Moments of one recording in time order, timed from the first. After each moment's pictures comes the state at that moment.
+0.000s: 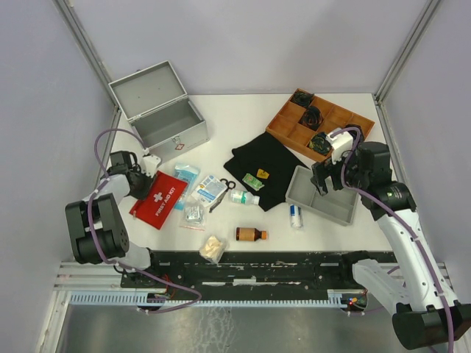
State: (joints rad) left arm 0.27 1.49 0.76 -0.37 0.19 0.74; right arm 0.17 0.87 0.95 -0.68 -0.28 -0.28
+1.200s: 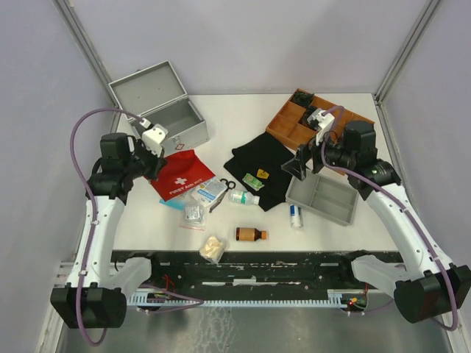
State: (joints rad) left arm 0.07 0.98 1.00 -0.65 0.46 0.49; right arm 0.25 1.06 1.05 -0.46 -0.63 -0.09
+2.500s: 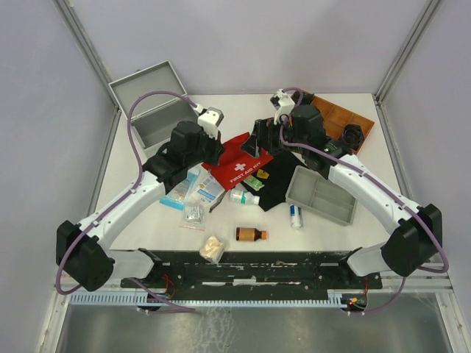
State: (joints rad) left arm -0.58 1.29 1.12 -0.27 0.03 -0.11; right arm 0.54 1.41 1.25 -0.22 -0.33 0.37
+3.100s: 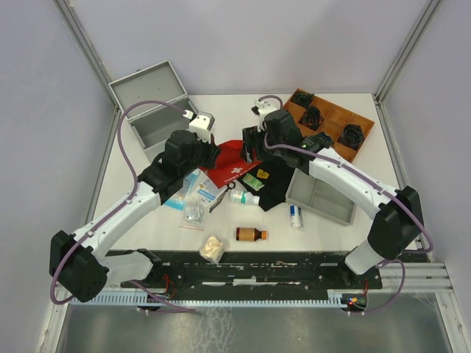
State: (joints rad) left arm -0.58 1.20 0.99 -0.15 -0.04 -0.19; right arm 0.67 1.57 1.36 -0.40 -0.04 0.31
